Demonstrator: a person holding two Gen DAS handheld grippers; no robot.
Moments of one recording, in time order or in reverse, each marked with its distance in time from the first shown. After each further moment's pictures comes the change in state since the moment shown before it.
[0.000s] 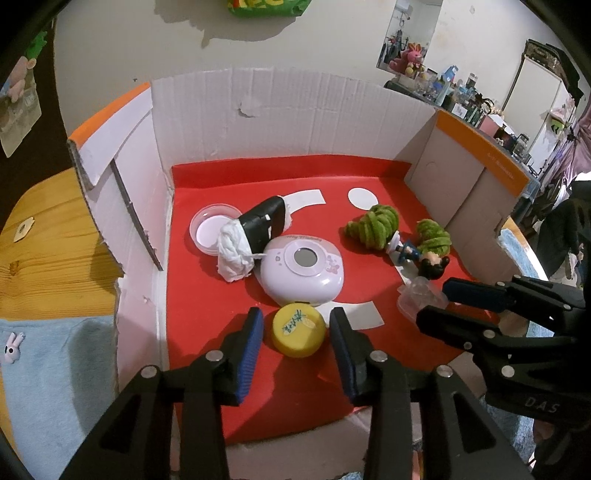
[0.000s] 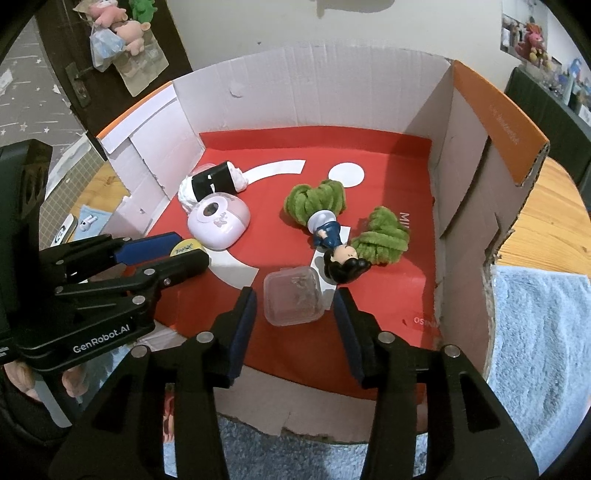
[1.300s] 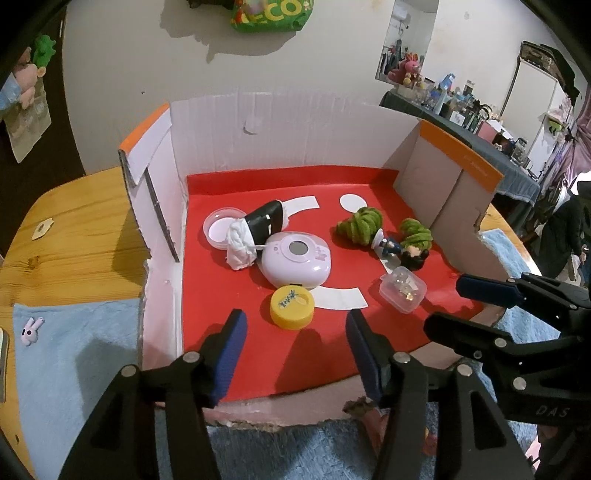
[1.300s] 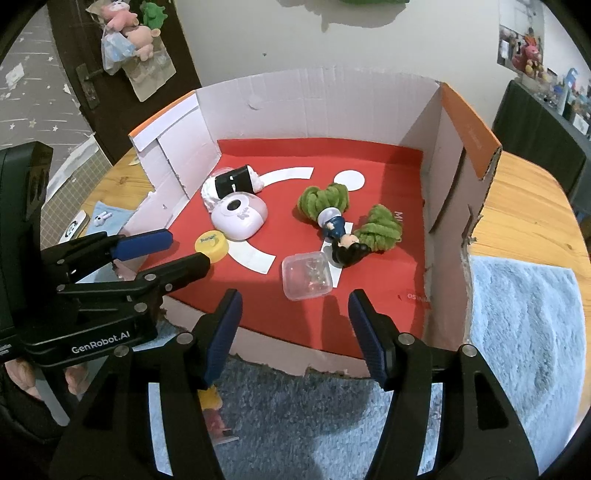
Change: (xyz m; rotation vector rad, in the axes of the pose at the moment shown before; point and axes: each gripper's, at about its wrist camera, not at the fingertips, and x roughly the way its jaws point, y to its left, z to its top) left arm -0.028 -0.008 -0.014 0.008 -0.053 0.023; right arm -0.028 0.012 -0.015 -0.021 -0.050 -0.008
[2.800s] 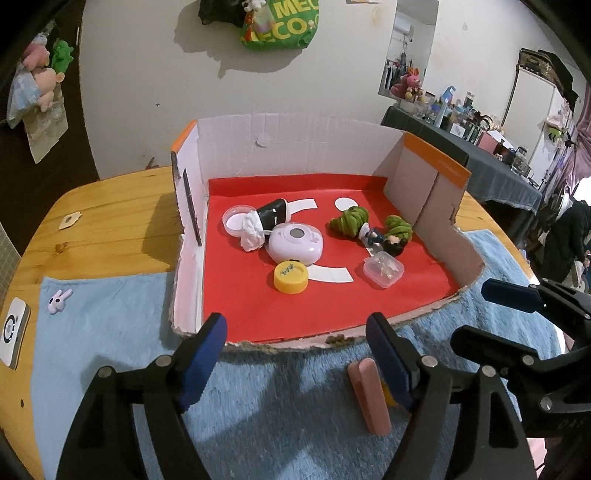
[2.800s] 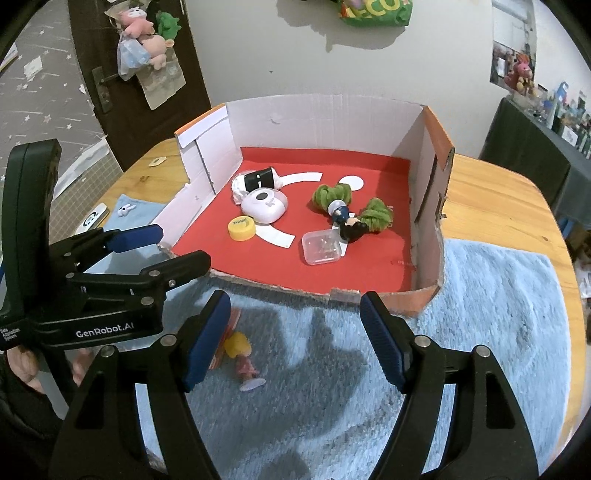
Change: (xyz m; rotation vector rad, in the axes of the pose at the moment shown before) left arm -0.050 -0.008 -0.032 -0.011 -0.067 0.037; right arm -0.052 0.021 -0.034 -0.027 -0.073 -0.022
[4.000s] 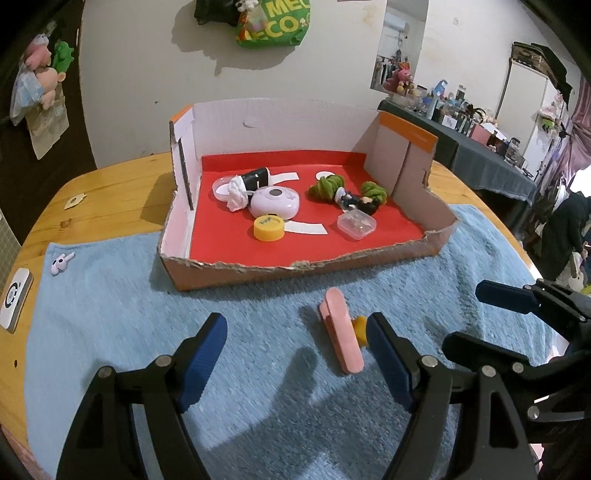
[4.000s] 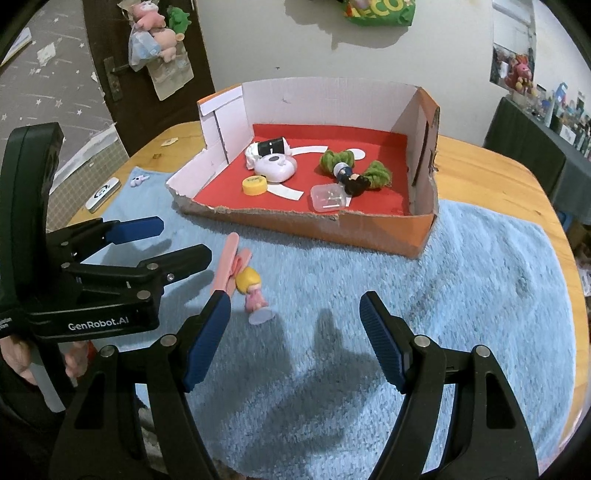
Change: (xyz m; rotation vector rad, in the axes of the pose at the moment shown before) left arm -0.023 -0.020 -0.045 0.013 0.007 -0.004; right arm -0.019 0.007 -0.052 -0.023 0.001 0.001
